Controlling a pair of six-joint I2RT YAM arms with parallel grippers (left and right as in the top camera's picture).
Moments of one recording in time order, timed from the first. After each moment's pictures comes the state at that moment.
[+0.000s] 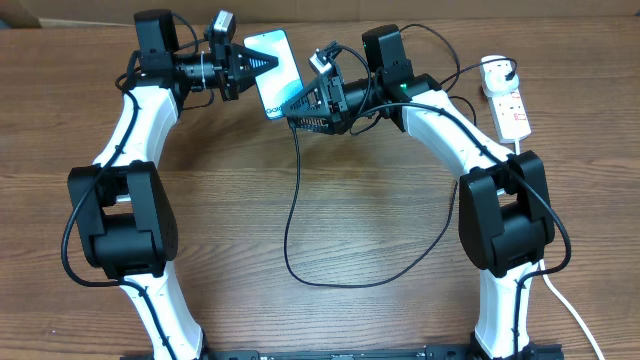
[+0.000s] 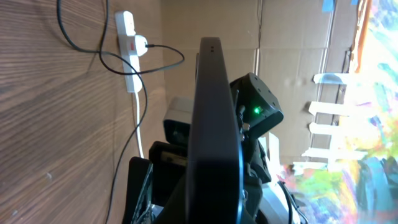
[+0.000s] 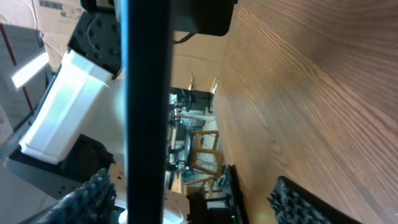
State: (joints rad) left arm 0.06 2.13 1.66 -0.16 1.47 -0.91; right arm 0.36 2.16 1.69 -0.28 -1.37 0.61
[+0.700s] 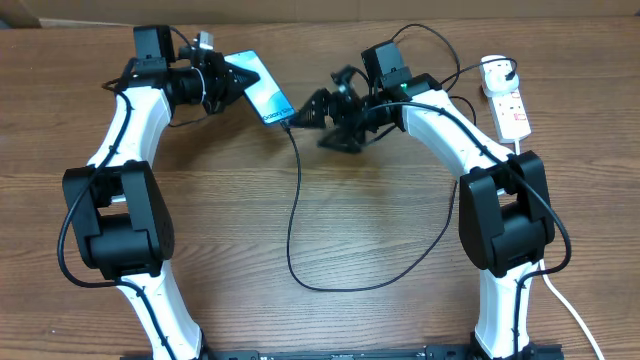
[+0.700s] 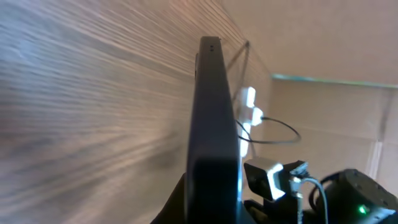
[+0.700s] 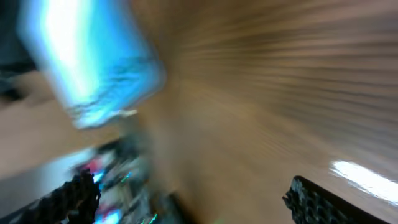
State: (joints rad) left arm 0.08 2.13 1.66 -0.46 0.93 -0.66; right arm 0.36 2.16 1.69 -0.67 -0.86 0.59
